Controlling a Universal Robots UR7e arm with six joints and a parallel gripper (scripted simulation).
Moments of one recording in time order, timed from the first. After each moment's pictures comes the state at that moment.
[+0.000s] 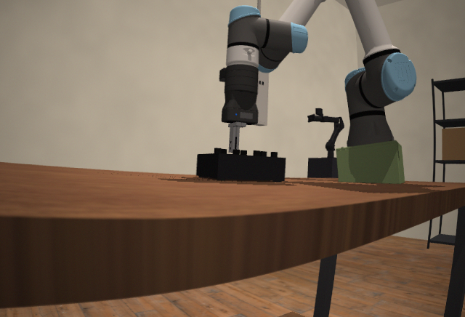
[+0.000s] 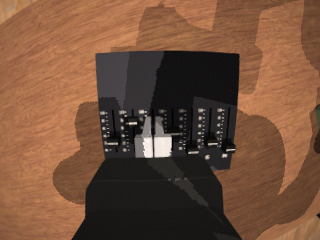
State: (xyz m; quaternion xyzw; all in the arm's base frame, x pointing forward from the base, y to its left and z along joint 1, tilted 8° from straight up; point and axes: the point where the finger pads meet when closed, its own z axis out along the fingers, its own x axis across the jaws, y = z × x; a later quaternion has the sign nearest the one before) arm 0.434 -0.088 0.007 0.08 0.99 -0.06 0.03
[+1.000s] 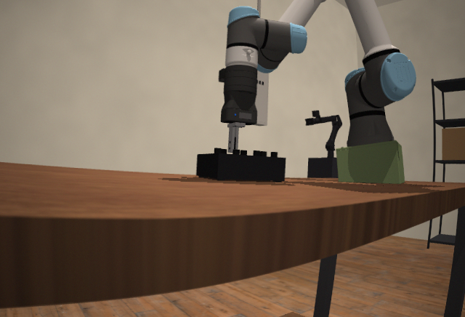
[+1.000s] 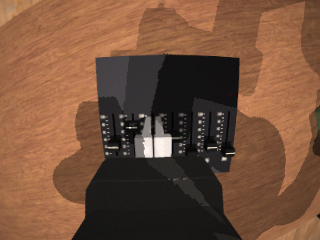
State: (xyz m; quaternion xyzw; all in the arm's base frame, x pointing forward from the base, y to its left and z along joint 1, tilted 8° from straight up) arm 0.433 -0.093 0.008 0.08 0.99 -0.06 0.03
